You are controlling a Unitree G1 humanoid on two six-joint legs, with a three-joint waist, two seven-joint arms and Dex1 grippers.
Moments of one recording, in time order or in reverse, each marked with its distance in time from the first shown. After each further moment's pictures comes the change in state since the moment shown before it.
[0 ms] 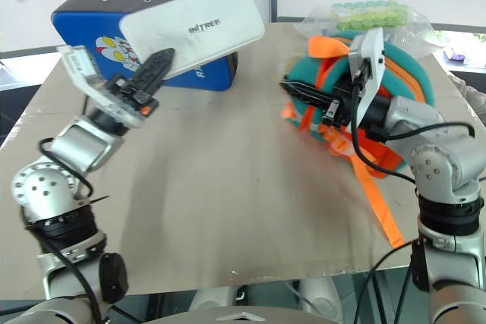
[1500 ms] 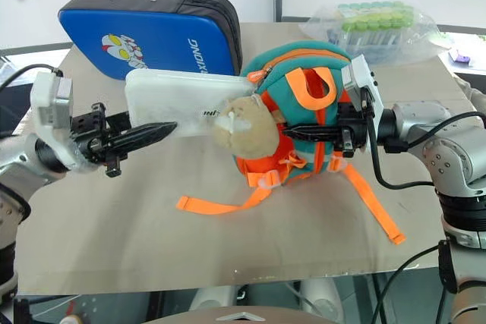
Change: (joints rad) left arm 0.179 0.391 -0.138 -0.131 0.520 -0.246 -0.801; right arm 0.044 -0.154 0.072 0.101 -0.125 -0.022 0.297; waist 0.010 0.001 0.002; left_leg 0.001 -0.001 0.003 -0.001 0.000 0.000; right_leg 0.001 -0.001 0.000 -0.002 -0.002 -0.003
